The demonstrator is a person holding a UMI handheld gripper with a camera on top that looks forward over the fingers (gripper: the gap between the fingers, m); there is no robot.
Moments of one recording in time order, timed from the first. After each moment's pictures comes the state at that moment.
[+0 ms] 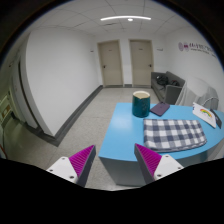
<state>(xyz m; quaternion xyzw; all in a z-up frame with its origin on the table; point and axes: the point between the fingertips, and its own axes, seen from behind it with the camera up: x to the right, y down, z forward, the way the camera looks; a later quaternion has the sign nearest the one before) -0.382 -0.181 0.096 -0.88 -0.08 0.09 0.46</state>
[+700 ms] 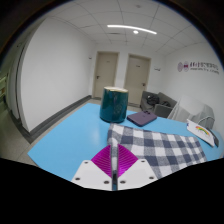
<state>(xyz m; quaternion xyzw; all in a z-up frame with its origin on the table) -0.258 -0.029 -0.009 -0.83 -0.12 -0.01 0.55</state>
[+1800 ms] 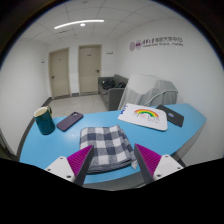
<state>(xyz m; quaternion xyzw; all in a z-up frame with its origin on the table) 0.018 -0.099 0.096 -0.86 0.11 -0.08 0.49</state>
